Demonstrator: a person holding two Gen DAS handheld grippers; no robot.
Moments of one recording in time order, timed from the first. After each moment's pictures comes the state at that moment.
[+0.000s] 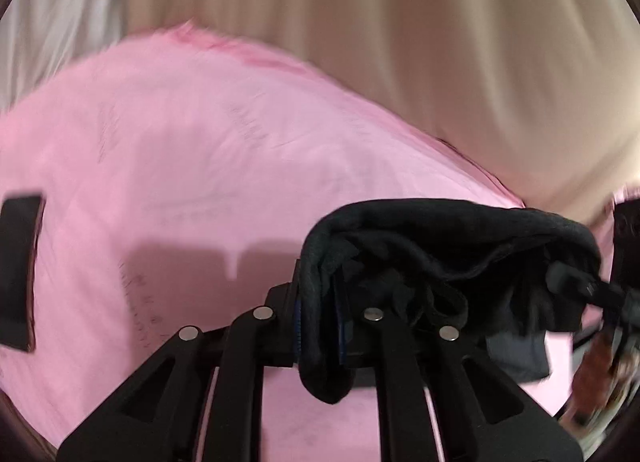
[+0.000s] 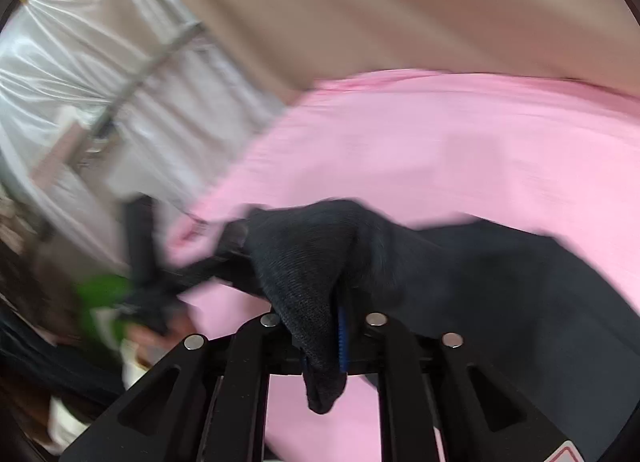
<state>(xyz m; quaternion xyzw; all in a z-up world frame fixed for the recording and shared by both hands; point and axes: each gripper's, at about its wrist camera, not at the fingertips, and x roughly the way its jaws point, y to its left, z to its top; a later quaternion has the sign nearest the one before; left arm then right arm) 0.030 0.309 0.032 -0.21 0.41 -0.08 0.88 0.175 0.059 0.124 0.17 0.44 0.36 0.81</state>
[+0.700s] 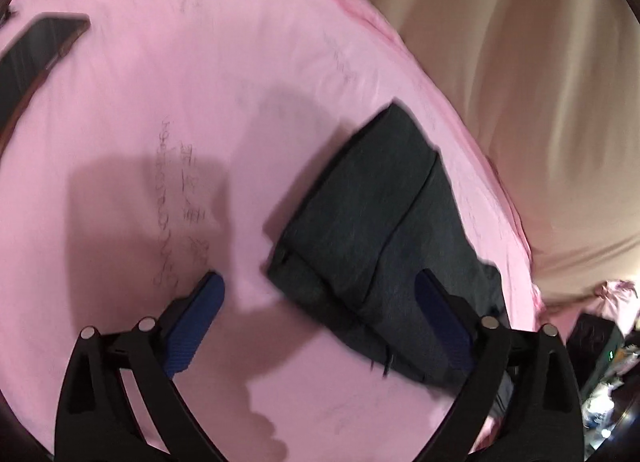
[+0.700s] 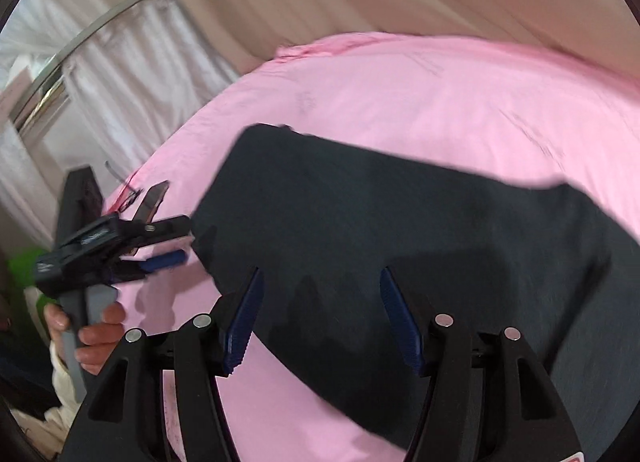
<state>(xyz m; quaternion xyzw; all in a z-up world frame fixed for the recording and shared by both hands) 0.002 0.315 -0.033 -0.32 0.42 -0.02 0.85 0.126 -0.003 0.032 0.12 0.43 0.20 0.87</state>
